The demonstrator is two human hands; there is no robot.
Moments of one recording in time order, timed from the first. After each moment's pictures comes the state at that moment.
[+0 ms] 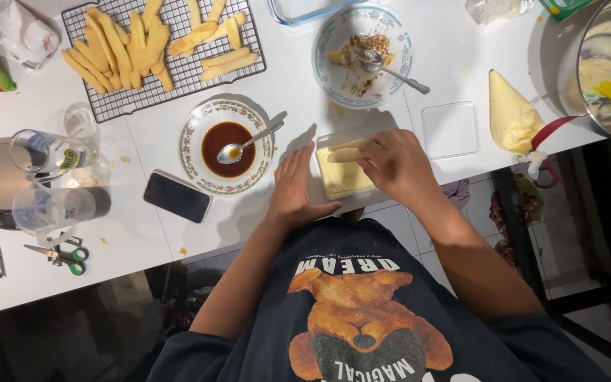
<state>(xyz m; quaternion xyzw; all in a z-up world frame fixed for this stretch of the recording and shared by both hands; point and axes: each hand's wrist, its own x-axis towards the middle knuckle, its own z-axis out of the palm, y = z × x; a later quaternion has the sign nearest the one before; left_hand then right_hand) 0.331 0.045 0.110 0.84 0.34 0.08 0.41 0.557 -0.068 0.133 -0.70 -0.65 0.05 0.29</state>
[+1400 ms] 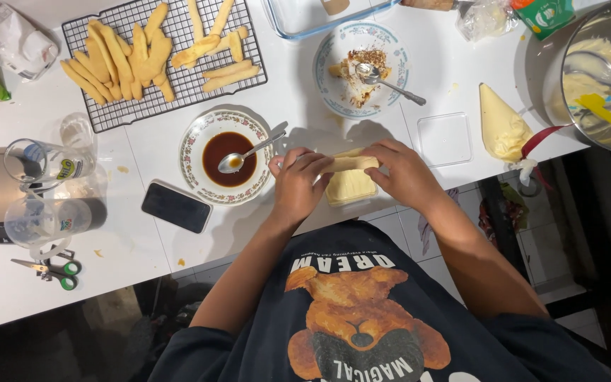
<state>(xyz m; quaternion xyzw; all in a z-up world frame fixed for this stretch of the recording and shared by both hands) 0.352 0.063 0.090 0.90 0.28 0.25 0.22 0.553 -0.061 0.167 -0.72 -0.59 0.23 0.28</state>
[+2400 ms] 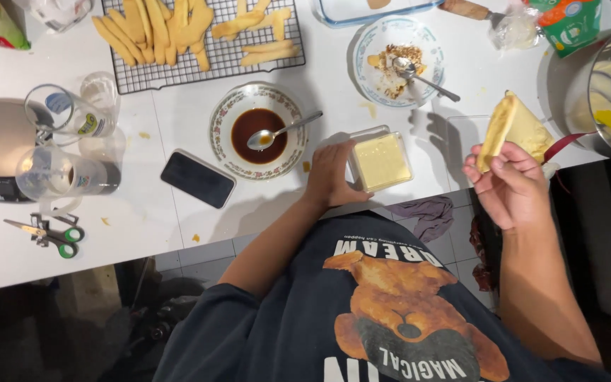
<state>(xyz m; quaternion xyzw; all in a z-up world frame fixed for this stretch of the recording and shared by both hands) 0.326 0.055 0.040 0.87 0.23 0.23 0.36 0.567 -0.150 0.181 -0.46 -0.19 0.48 0.72</state>
